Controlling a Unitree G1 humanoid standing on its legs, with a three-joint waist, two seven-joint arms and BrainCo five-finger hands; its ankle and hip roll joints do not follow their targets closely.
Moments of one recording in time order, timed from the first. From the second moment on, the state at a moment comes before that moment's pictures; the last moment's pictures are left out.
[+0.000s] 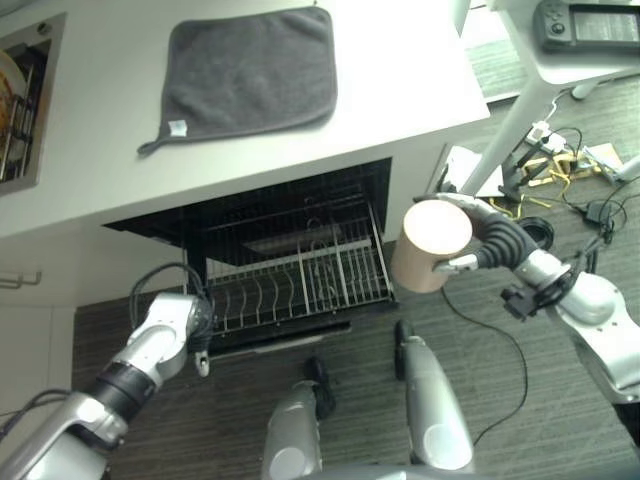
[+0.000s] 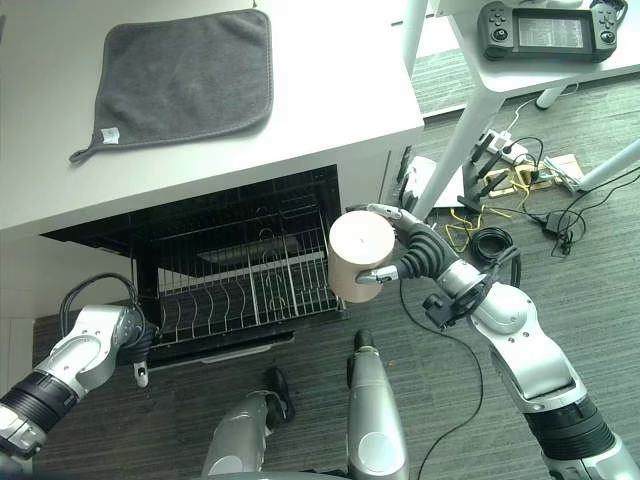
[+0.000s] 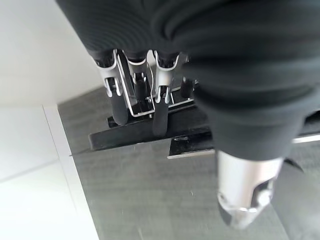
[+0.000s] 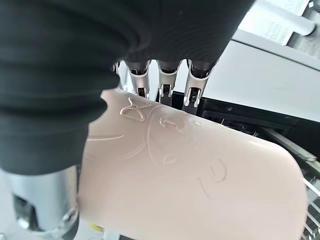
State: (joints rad) left arm -0.24 0.84 -0.50 0.19 0.89 0.38 -1.07; right arm -0.18 -0.79 0.12 -0.34 0.32 0.04 0.29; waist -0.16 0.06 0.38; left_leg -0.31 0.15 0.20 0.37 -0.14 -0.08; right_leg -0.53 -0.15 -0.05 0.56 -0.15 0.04
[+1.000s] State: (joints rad) left arm -0.09 0.56 0.04 -0.16 -0.54 0.02 -0.21; right arm -0.52 -0.54 0.26 0.38 0.20 0.10 0.03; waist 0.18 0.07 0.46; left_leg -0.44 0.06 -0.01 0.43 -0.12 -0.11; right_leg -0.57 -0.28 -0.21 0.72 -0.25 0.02
